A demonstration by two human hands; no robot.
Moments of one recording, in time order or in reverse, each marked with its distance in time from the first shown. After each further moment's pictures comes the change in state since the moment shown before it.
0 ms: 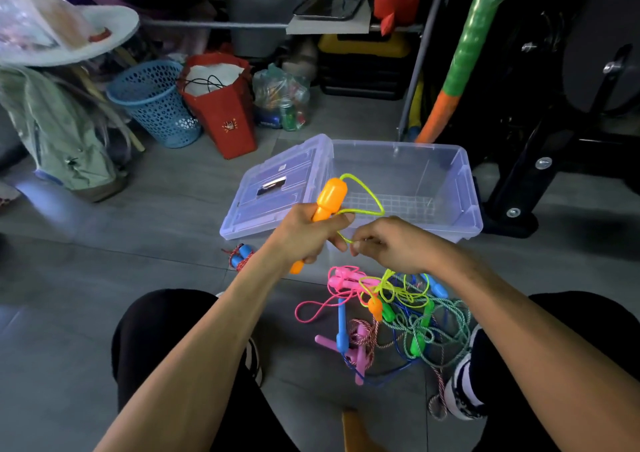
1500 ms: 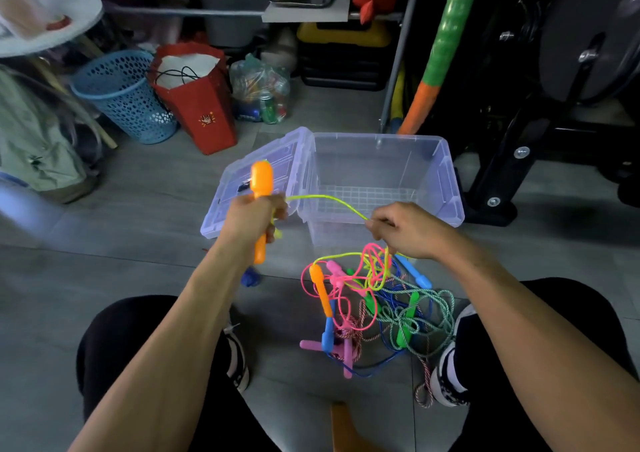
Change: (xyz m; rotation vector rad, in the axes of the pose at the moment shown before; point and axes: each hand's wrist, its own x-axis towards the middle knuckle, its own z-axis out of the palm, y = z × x) left_hand 0.024 -0.014 -0.026 -0.237 0.405 -0.137; right_hand -0.013 0.034 -0.015 0.061 0.145 0.155
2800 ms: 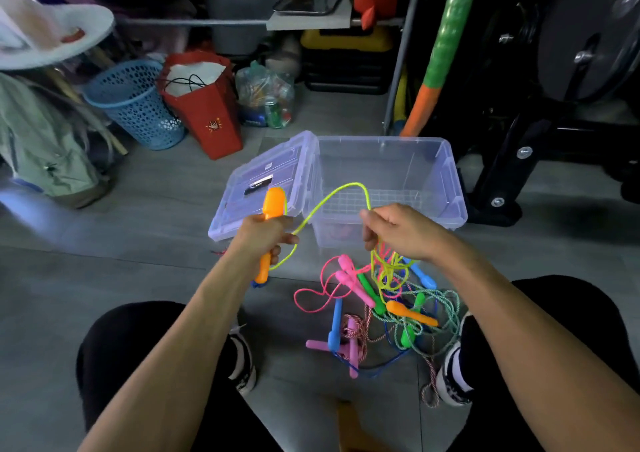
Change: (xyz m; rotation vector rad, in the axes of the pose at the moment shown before) left_hand -0.012 -0.015 -0.003 0.114 -0.137 -0.169; right_hand -0.001 -0.006 0.014 0.197 0.022 -0.038
